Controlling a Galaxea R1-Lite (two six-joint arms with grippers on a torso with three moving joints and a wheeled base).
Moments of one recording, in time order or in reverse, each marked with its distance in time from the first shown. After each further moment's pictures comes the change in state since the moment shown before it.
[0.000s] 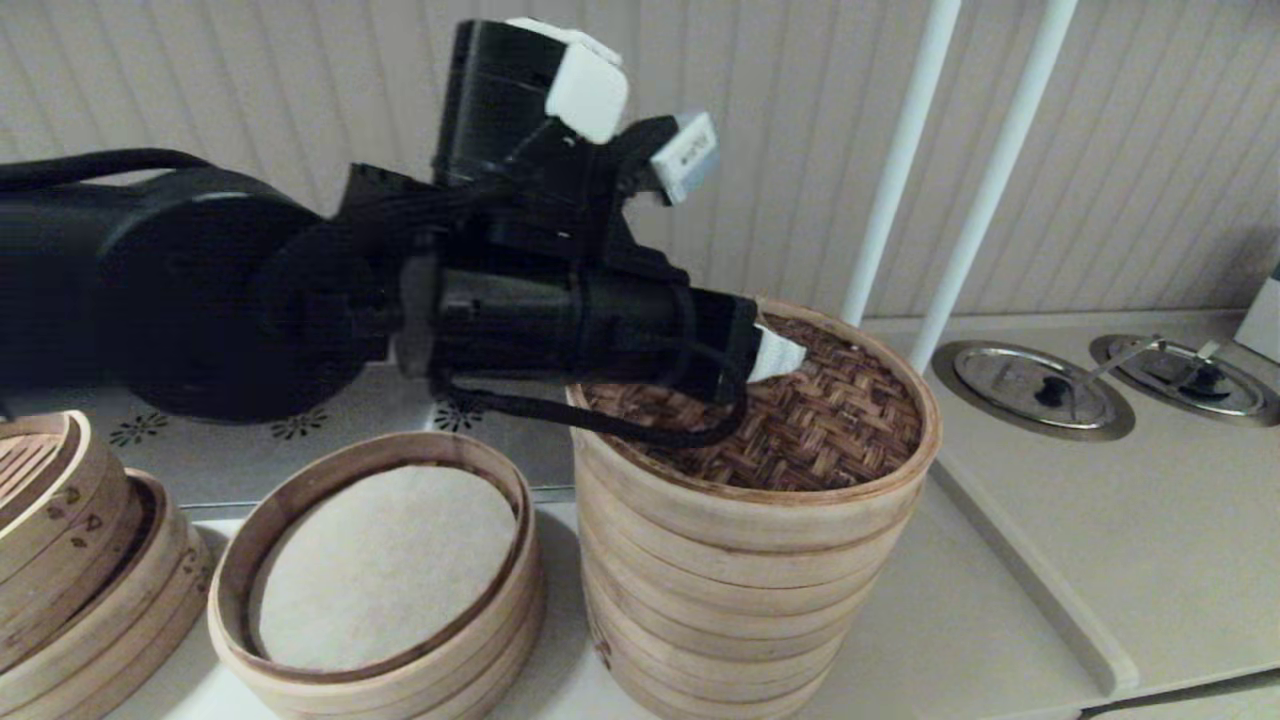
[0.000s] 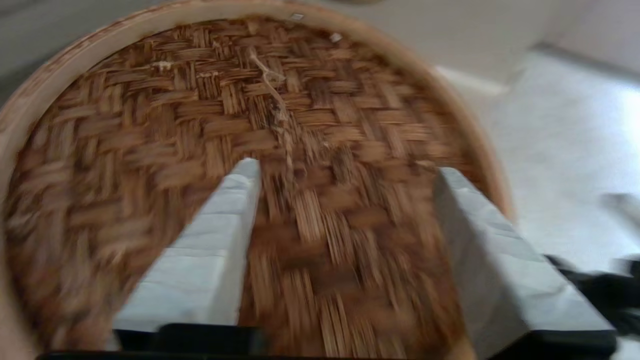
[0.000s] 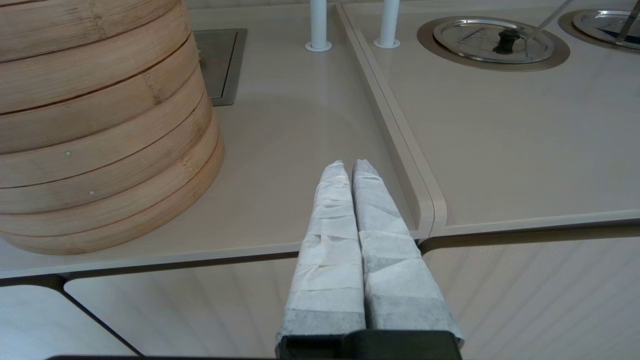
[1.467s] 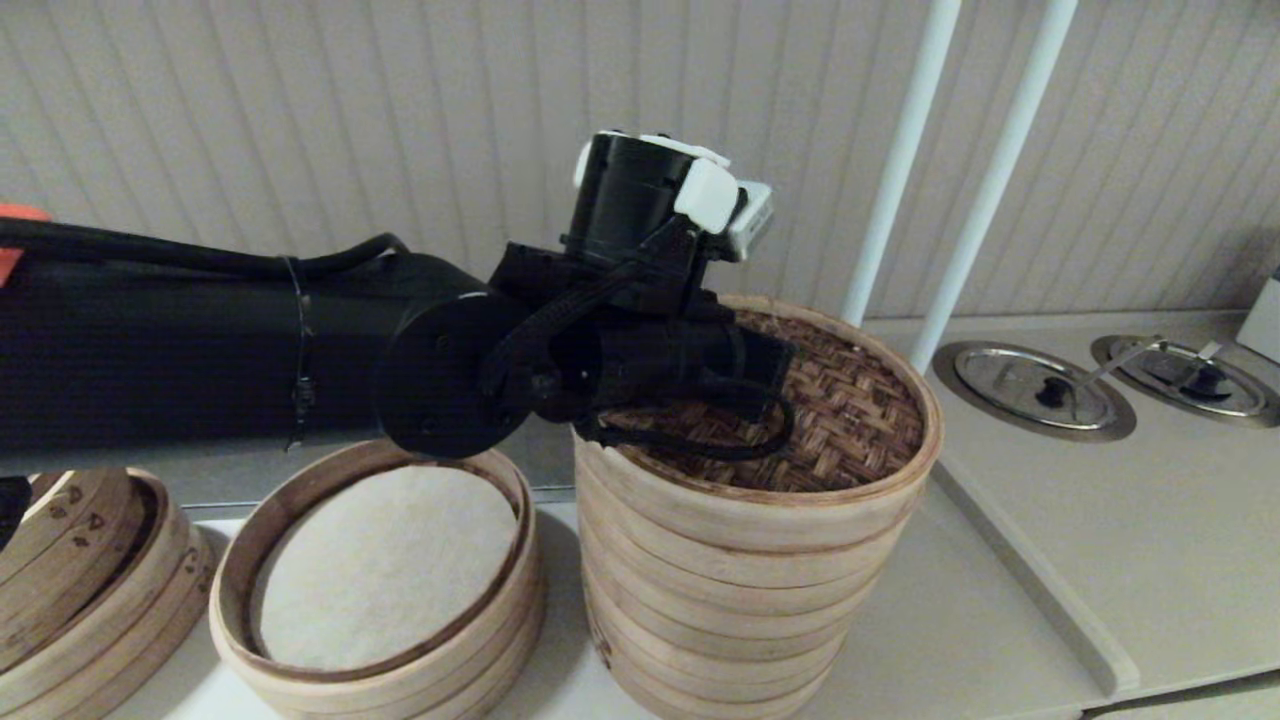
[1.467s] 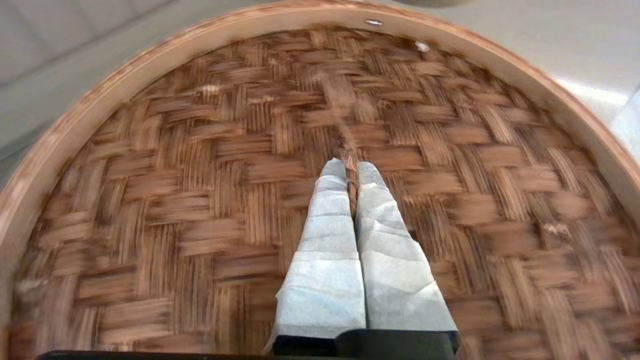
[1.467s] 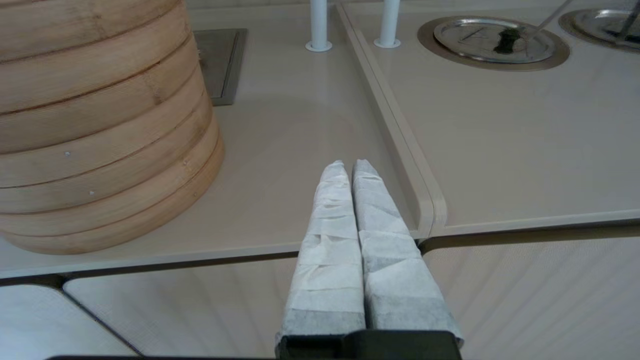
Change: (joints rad) left arm -0.029 0.154 -0.060 -0.090 0.200 0.088; right arm 0.000 0.000 0.000 0.000 0.000 0.001
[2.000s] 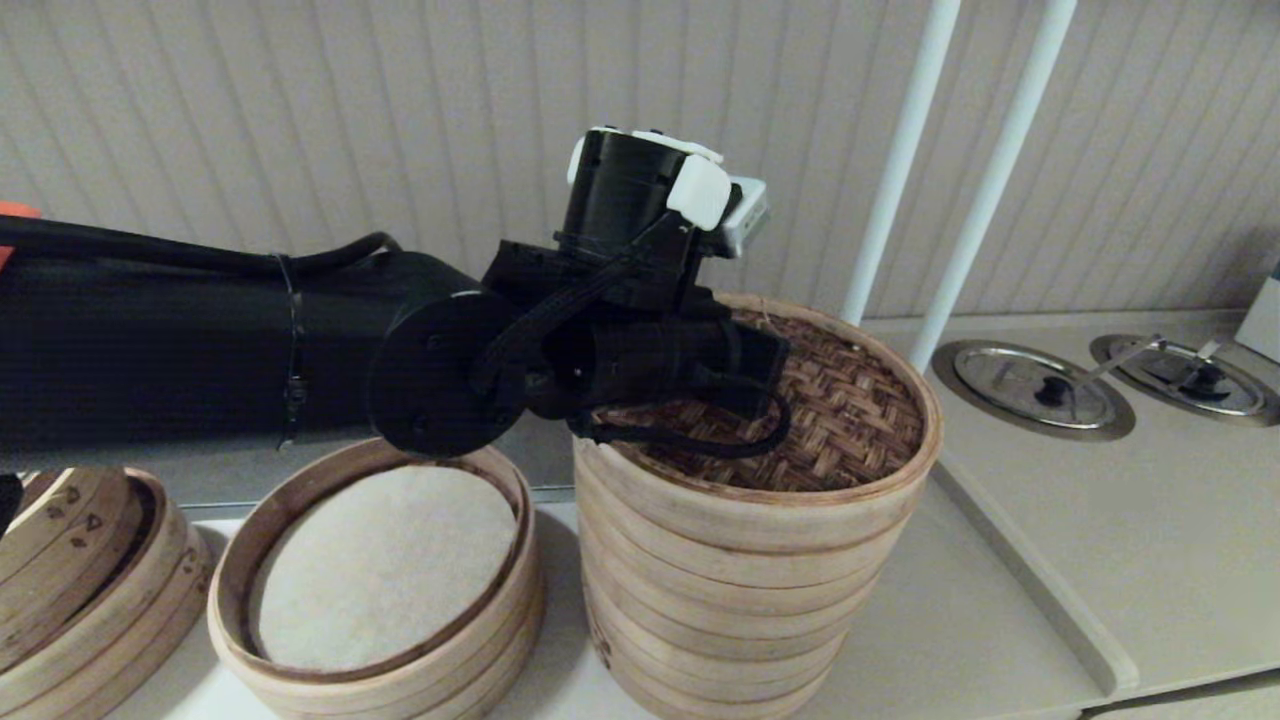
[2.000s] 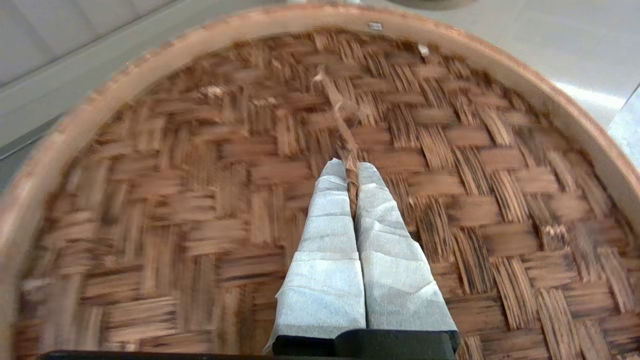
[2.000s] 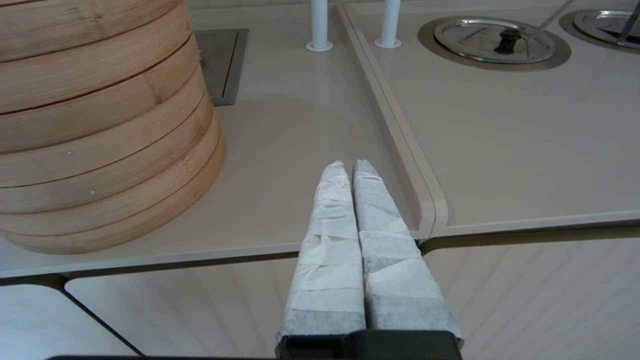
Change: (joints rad) left arm 0.012 -0.012 0.005 -0.008 -0.002 -0.007; right arm 0.000 0.000 0.000 0.000 0.000 0.000
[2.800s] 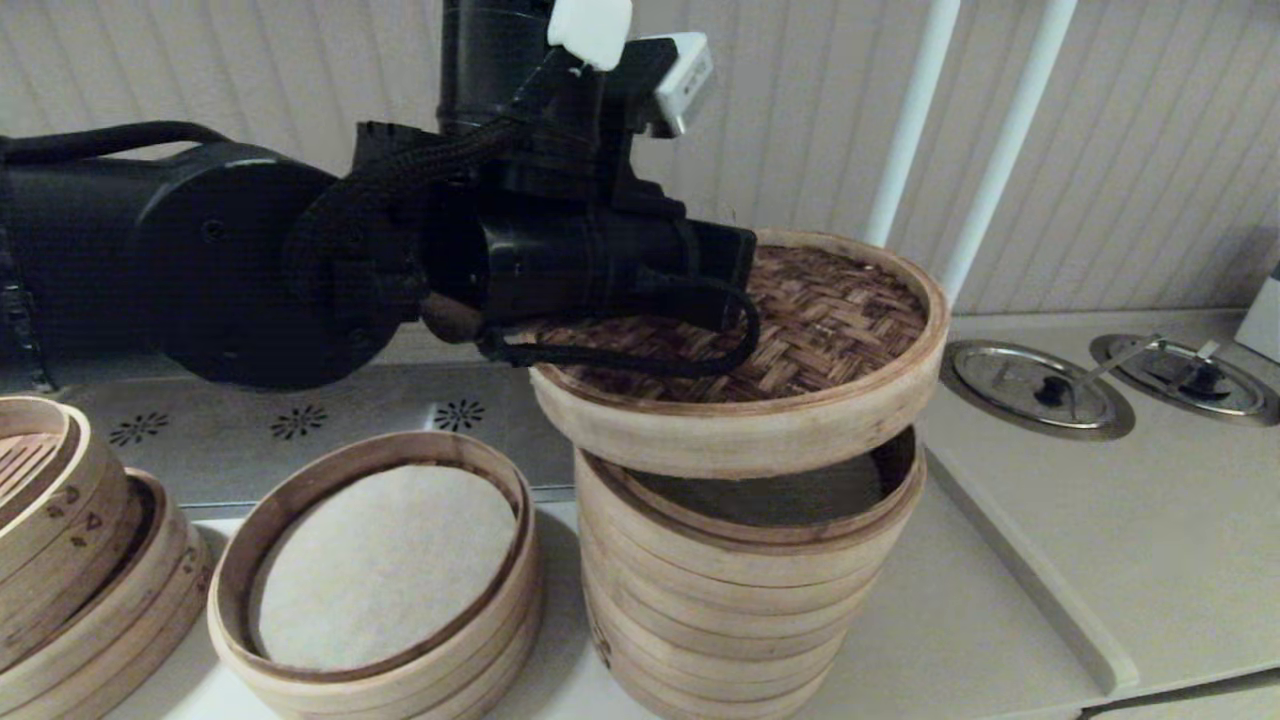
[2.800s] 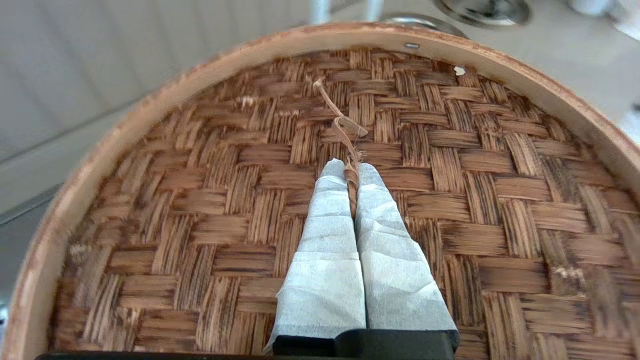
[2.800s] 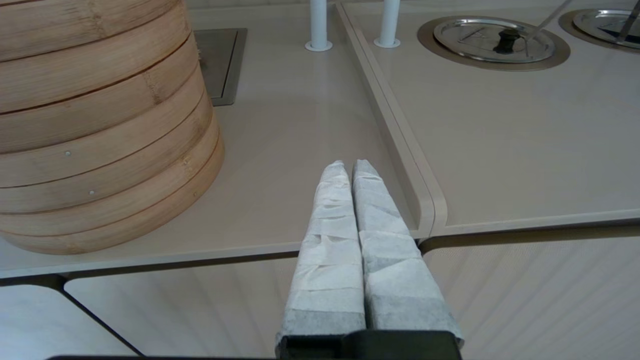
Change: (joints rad) left arm 0.028 -0.123 -0.023 0.006 0.001 0.000; right arm 0.000 0.000 0.000 0.000 0.000 0.000
